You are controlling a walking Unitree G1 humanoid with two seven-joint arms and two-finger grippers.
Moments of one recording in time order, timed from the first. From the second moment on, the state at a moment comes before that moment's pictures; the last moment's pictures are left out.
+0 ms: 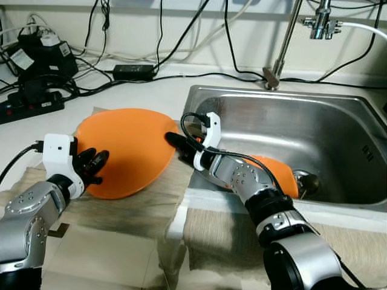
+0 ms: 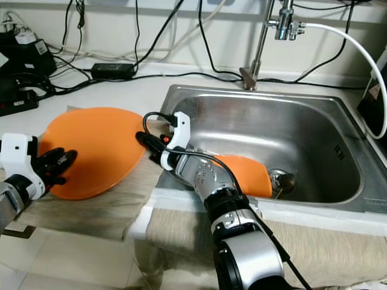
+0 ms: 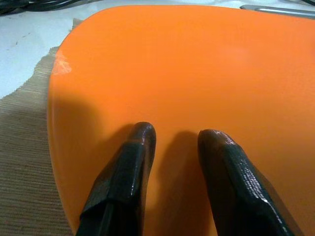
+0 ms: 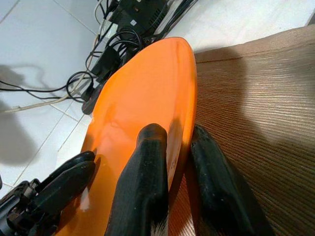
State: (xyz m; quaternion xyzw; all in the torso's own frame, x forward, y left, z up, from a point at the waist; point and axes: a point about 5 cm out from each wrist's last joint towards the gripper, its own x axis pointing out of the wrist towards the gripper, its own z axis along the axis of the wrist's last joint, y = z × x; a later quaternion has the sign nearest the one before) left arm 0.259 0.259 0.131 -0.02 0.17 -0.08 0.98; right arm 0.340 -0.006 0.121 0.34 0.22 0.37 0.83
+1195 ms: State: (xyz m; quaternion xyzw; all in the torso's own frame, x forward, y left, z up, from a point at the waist) left arm 0.260 0.255 0.130 -0.02 0.17 -0.10 0.98; right arm 0.329 -0.018 0.099 0.45 0.23 0.34 0.80
